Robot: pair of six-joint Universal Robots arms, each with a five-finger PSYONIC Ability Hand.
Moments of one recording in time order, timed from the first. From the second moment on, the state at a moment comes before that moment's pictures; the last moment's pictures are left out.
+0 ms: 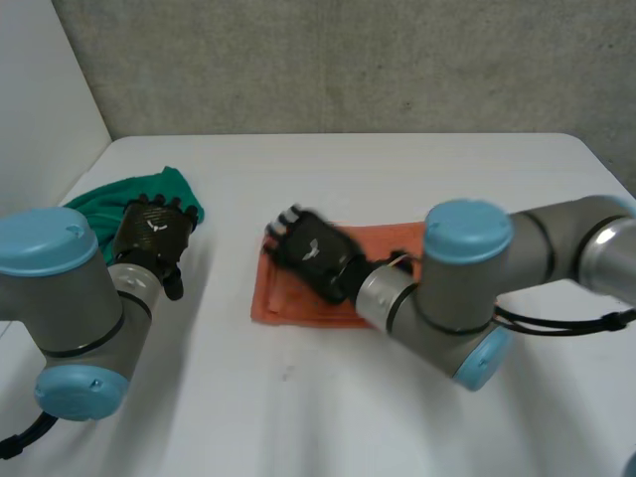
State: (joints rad) left arm 4.34 -1.98 -1.69 3.48 -1.70 3.66; right arm 2.20 -0.82 1.20 -0.20 1.13 2.32; left_hand 0.19 0.20 0.21 0.20 0.05; right_hand 0.20 0.22 0.21 0.23 0.06
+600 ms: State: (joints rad) left arm 4.17 -1.99 -1.67 3.48 -1.70 3.67; right arm 1.70 -1.04 1.63 -0.08 1.23 2.61; left_hand 0.19 0.20 0.21 0.20 0.05; right_hand 0.83 1.01 1.01 1.01 0.82
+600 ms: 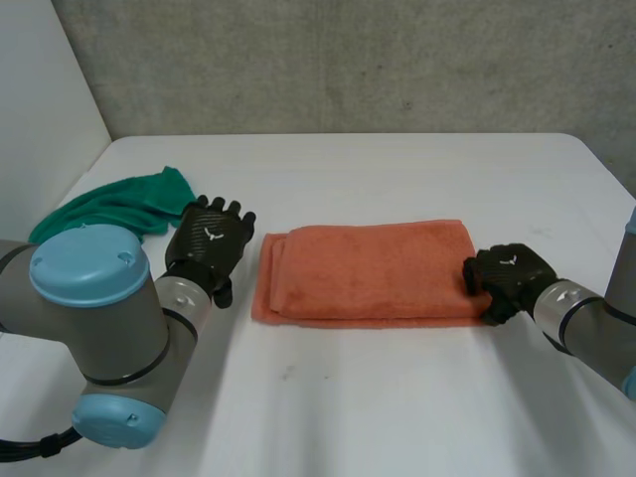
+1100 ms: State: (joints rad) left arm 4.24 -1.83 -1.66 3.48 -1.70 3.65; right arm 2.18 -0.94 1.20 -0.04 1.23 2.59; left_hand 0.19 0.20 0.21 0.20 0.05; right_hand 0.96 1.17 1.18 1.19 0.99
